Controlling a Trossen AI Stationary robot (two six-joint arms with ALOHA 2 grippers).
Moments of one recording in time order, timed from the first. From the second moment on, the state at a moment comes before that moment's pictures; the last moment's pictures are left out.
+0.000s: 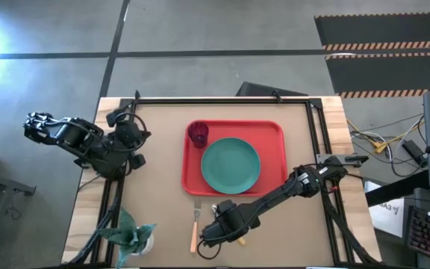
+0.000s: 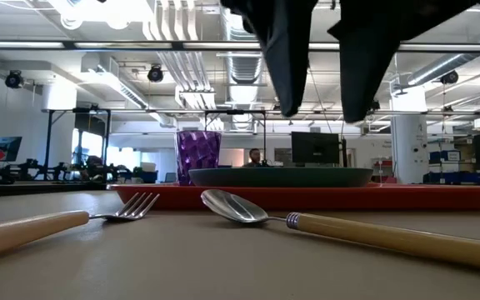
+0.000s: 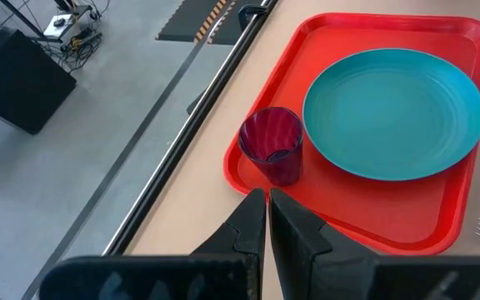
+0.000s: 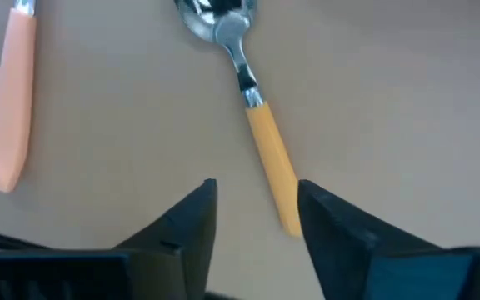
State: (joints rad) left arm -0.39 0.99 1.38 -1.37 -0.79 -0.51; right arm 0.48 2.43 2.32 -1.38 -0.05 1.72
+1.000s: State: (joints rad) left arm -0.39 1.00 1.38 -1.34 -0.79 -0.52; right arm 0.47 2.45 2.05 -1.10 -0.16 1.56
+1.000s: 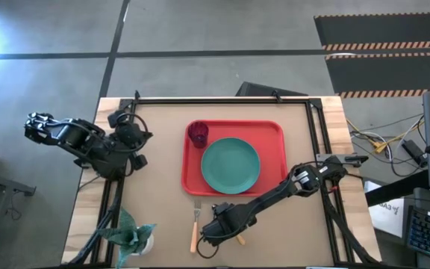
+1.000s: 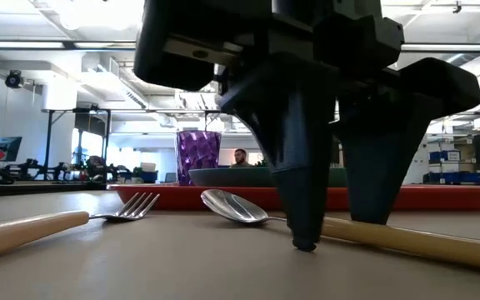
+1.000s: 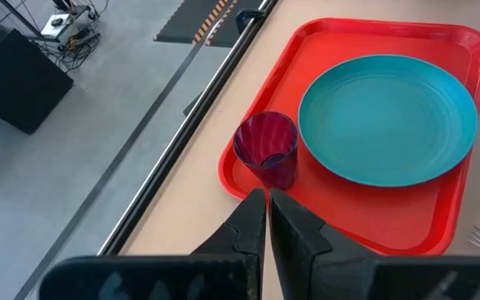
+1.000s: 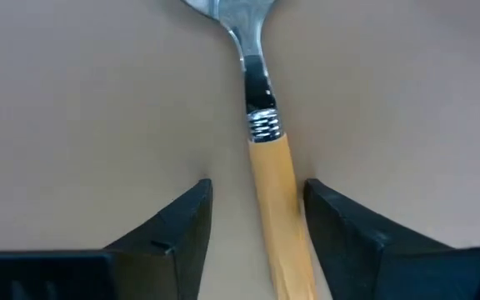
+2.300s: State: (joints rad) left arm -0.39 1.01 1.38 -1.34 -0.79 -0.51; right arm 0.52 2.31 2.26 -1.56 0.19 1.93
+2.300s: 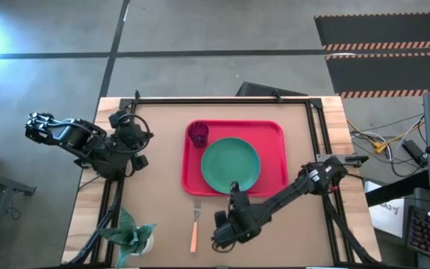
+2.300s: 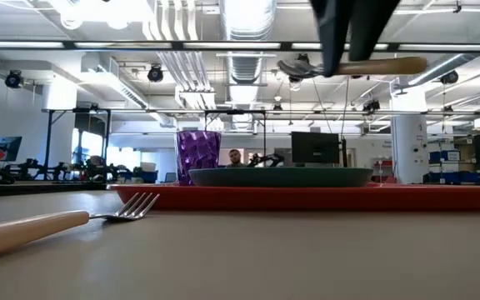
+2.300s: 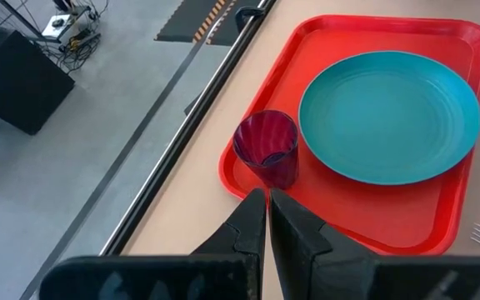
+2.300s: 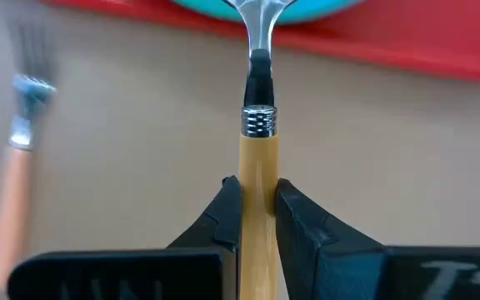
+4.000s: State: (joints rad) left arm -0.39 1.01 1.38 -1.34 -0.78 -0.51; right arm 0.12 1.48 0.86 -0.77 0.10 1.67
